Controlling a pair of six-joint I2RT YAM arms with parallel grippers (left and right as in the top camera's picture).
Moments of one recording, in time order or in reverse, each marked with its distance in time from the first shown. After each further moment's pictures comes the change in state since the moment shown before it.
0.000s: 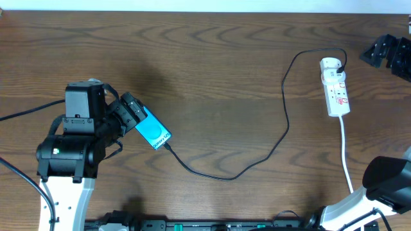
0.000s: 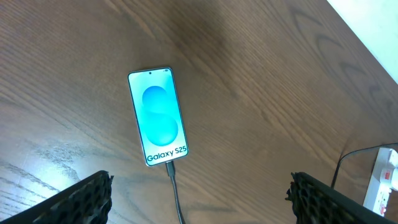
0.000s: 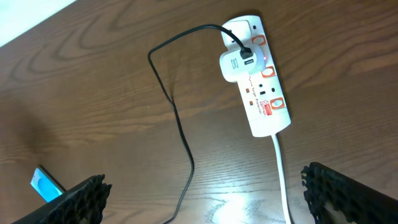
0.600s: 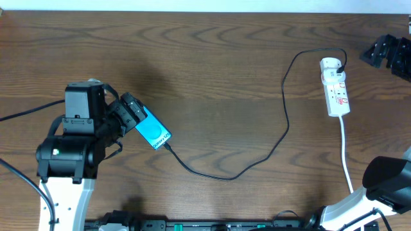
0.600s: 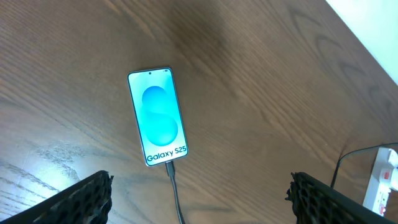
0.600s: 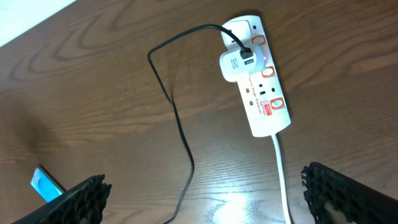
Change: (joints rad) left arm 0.000 -0.008 0.000 -0.001 0.000 0.000; right arm 0.000 0.000 0.000 0.000 0.000 0.000
